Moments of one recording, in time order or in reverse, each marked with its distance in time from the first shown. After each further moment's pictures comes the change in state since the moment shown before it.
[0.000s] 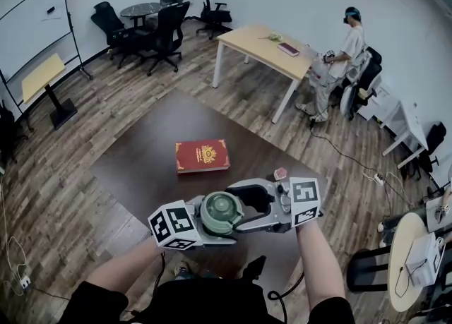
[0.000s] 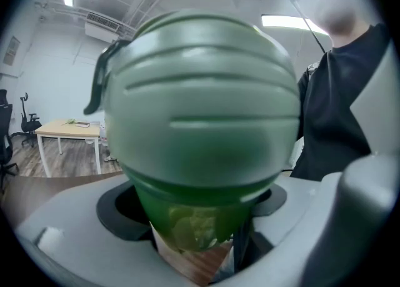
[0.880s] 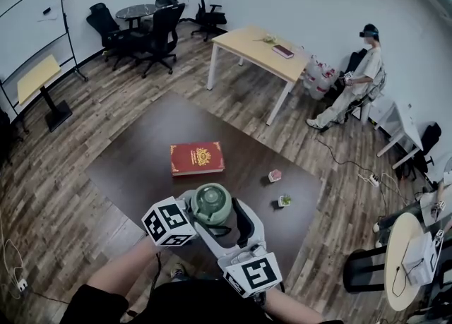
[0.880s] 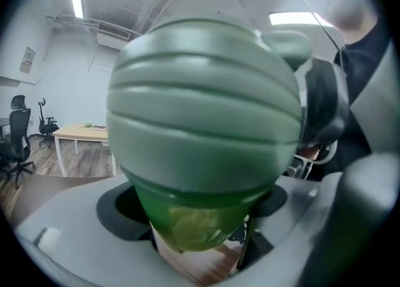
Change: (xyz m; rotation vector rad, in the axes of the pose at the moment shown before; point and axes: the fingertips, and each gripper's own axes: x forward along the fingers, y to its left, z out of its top) left arm -0.009 0.031 0.004 -0.022 -0.033 0.140; right arm 0.020 -0.003 0.005 -0.170 -0.167 -1.110
